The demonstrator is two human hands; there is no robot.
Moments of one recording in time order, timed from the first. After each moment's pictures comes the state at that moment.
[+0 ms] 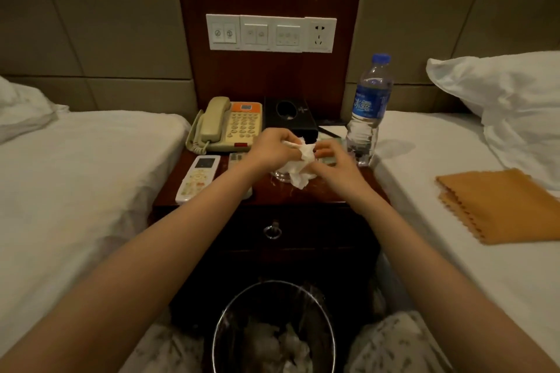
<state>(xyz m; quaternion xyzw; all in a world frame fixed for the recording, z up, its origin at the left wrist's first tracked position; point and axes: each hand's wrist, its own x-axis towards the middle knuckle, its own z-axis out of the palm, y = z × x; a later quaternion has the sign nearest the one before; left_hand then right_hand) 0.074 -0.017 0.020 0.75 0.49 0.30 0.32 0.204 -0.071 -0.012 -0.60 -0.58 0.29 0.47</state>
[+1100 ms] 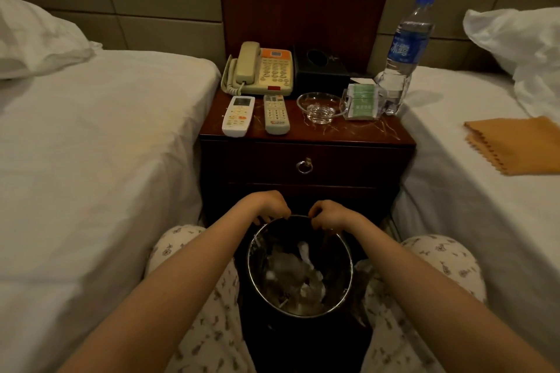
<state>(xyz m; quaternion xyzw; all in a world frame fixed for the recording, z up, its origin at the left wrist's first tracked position) -0.004 -0.093 -0.126 0.70 0.58 -0.11 0.40 0.151 -0.119 -0.155 -0.72 -0.56 0.42 0.04</state>
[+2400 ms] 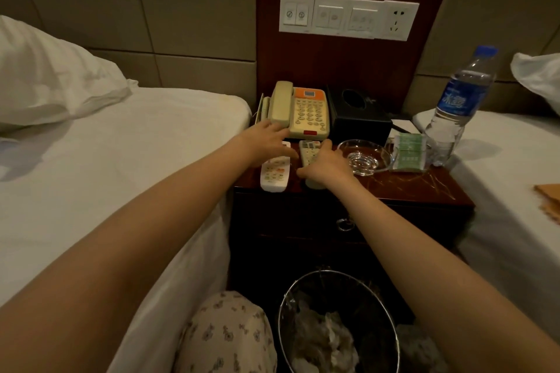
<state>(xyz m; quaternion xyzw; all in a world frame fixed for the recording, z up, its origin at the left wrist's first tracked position) -0.079 0.045 -0.002 0.88 0.34 -0.16 -0.29 0.064 0.007 -0.032 -0.77 -0.58 0.20 0.18</state>
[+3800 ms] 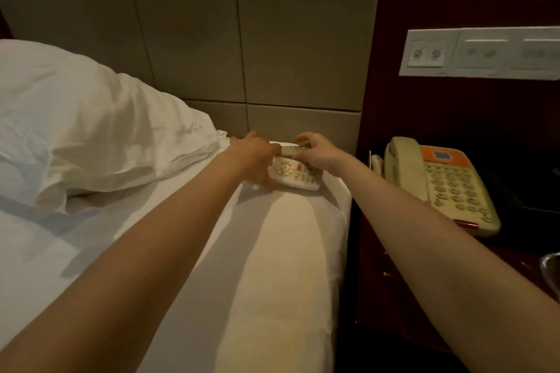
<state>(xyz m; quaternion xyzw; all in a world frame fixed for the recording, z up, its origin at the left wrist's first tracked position) -0.259 0.175 0.025 0.75 0.64 -0.08 -0.13 -0.121 0.239 0.001 -0.51 -0.73 0.36 0.29</state>
